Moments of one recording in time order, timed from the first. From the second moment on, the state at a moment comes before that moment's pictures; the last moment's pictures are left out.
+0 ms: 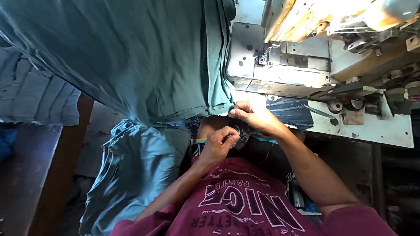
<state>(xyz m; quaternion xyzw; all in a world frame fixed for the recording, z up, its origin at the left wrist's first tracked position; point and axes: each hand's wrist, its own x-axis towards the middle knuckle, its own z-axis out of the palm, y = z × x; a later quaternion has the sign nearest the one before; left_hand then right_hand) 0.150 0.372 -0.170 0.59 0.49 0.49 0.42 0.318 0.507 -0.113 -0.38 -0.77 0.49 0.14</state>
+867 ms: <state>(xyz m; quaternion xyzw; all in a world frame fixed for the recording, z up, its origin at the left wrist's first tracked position) -0.193 0.391 -0.225 0.26 0.66 0.64 0.29 0.138 0.514 -0.143 -0.28 -0.91 0.19 0.25</state>
